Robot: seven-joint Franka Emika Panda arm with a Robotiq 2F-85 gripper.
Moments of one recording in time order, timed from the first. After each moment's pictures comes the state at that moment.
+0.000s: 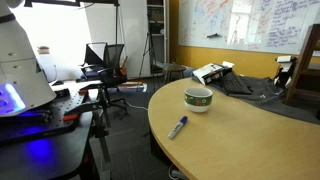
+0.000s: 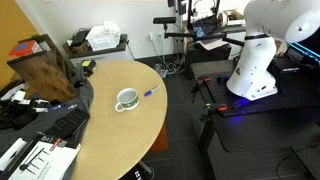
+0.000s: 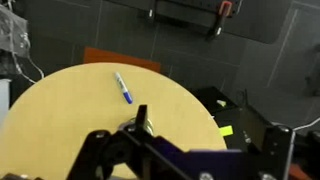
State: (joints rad) arm 0.03 -0.62 -0.02 -2.34 -0.05 1.65 -0.22
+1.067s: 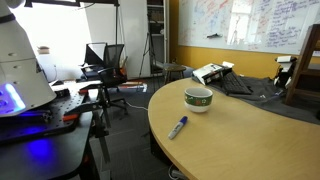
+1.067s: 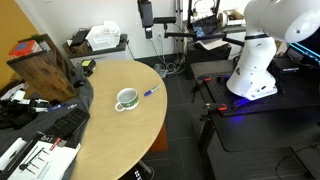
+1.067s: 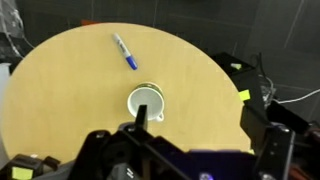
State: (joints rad) arm 0.02 -0.37 -0.02 -2.32 -0.05 1.99 -0.13
